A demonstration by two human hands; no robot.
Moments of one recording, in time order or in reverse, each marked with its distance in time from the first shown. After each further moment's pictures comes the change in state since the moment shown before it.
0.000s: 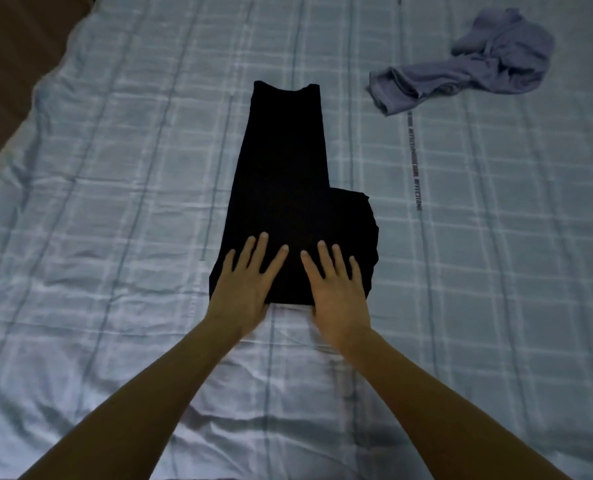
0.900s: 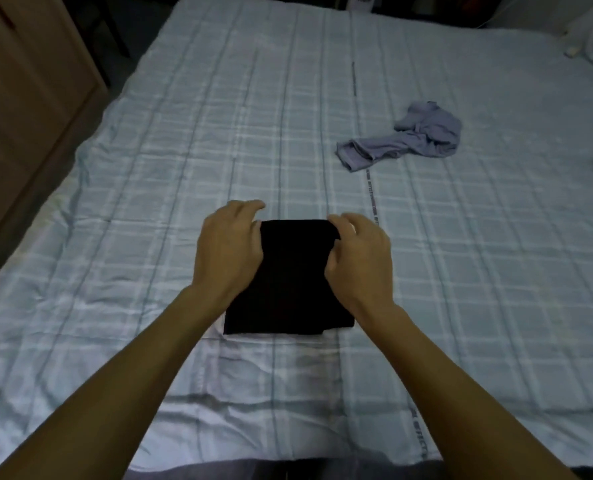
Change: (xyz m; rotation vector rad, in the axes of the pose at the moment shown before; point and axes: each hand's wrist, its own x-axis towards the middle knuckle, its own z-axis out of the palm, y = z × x) left_hand -0.033 -0.006 -0.177 -0.460 0.629 -0.053; right_hand -0.032 -0.020 -0.177 0.260 0.624 0.085
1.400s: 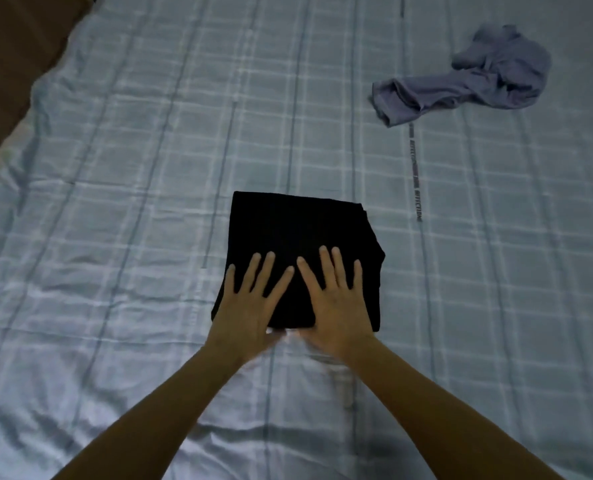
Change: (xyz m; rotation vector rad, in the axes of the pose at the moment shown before) left_hand -0.091 -0.079 0.151 0.420 -0.586 0.142; right_hand -0.065 0.064 0.147 -0.273 -0.707 -0.159
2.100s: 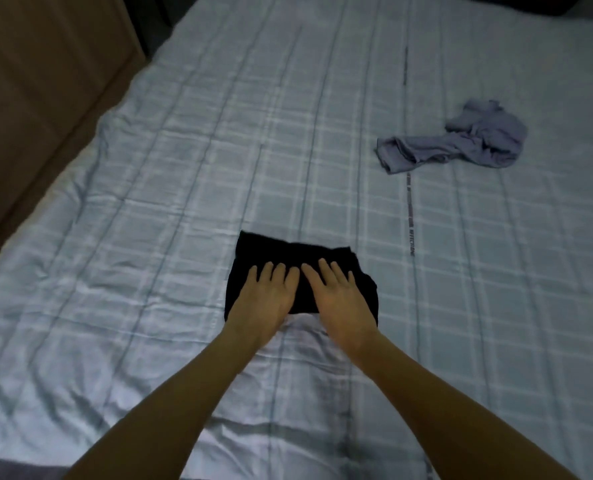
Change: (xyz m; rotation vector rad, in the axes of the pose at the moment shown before) left_hand 0.003 0.011 -0.085 0.107 0.134 -0.057; right_hand 0.003 -0.018 -0.081 -0.047 0.046 -0.080
